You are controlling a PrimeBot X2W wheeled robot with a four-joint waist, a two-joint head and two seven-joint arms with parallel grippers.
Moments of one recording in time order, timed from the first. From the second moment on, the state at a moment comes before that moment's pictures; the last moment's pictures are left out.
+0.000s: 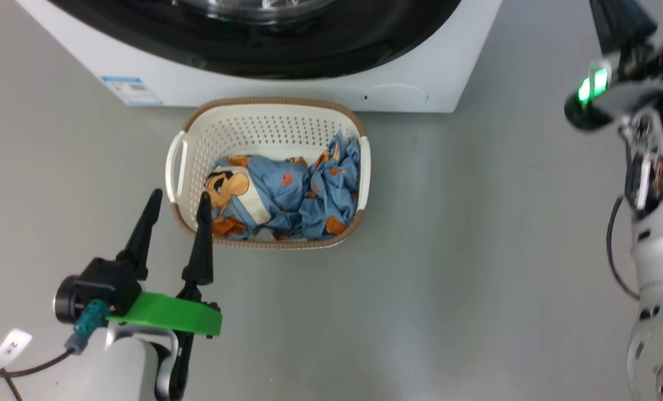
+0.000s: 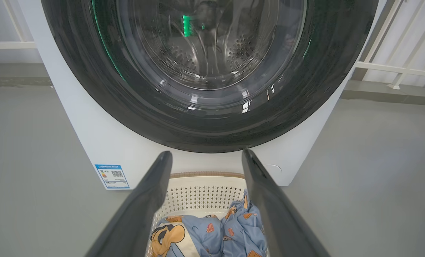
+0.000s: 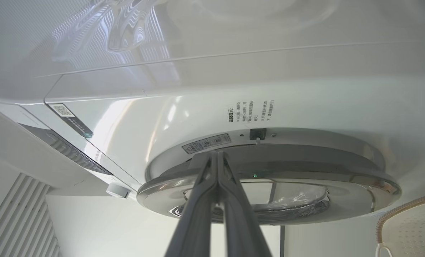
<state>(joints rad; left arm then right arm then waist) -0.32 0.04 -0.18 0.23 -0.25 -0.07 -0.25 -1.05 -0.14 -0.31 0.76 1.60 0.13 0.53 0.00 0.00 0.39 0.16</state>
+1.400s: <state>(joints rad) -0.41 0.03 -0.19 0.22 -0.24 -0.08 -0.25 -1.58 -0.20 -0.11 1.19 1.43 0.13 0.66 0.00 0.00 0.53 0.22</state>
